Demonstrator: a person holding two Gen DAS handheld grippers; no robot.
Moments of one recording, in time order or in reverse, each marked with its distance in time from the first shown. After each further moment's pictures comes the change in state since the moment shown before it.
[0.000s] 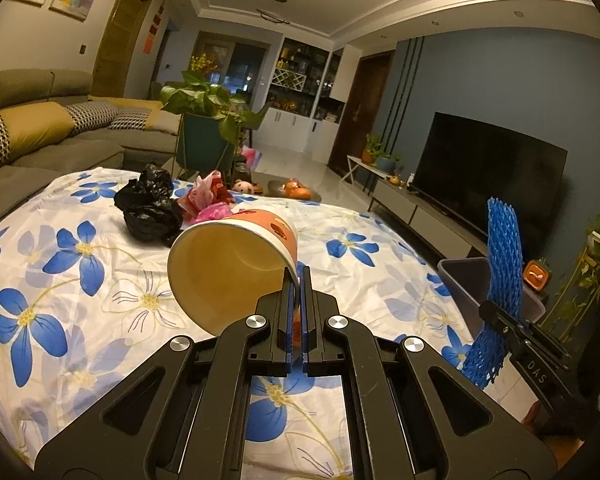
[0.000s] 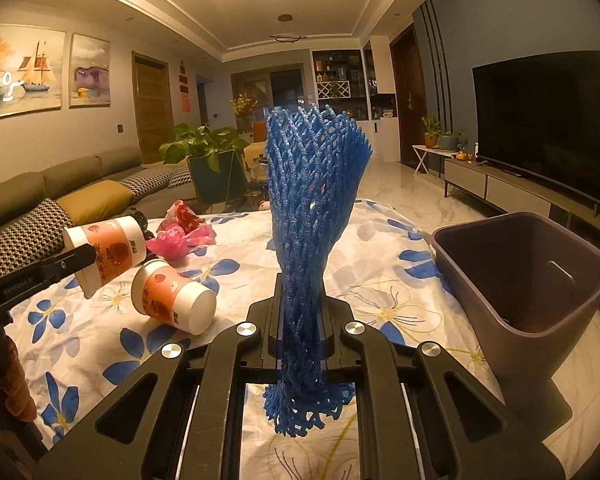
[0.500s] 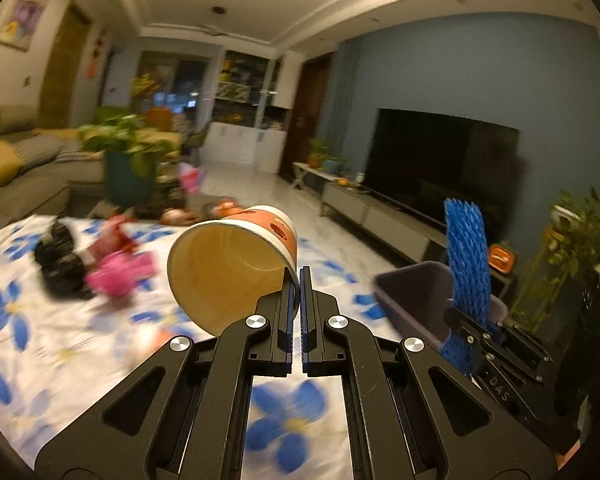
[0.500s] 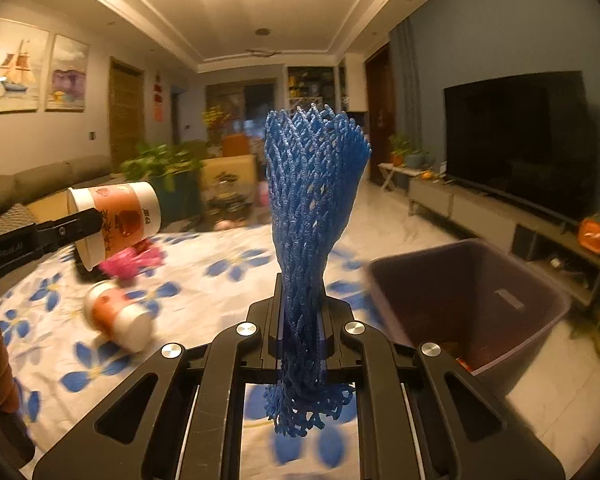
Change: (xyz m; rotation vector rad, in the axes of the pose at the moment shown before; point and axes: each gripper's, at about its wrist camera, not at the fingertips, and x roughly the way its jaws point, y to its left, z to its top) left arm 0.033 -0.105 0.029 0.143 -0.031 -0.193; right arm -0.016 -0.051 0.024 -0.022 -0.070 -0.157
